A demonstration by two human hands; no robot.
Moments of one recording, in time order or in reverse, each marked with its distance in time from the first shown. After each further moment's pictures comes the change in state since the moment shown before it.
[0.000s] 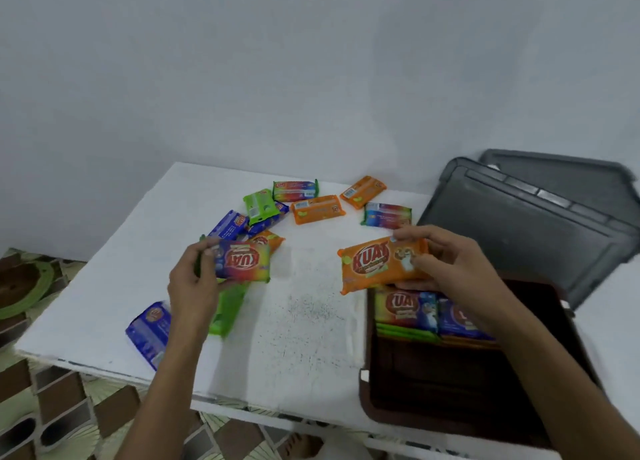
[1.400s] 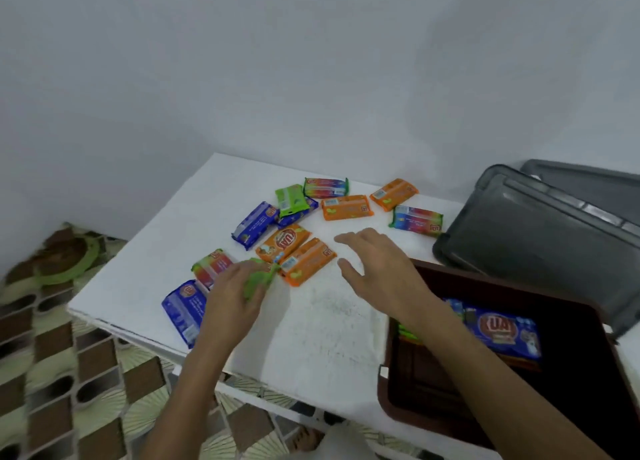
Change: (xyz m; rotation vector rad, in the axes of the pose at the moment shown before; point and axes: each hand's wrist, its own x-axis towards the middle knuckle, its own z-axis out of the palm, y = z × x) left_hand -0.038 -0.016 -0.019 0.728 -0.272 0.302; right_hand 0.042 0.021 0.094 -1.011 -0.100 -0.434
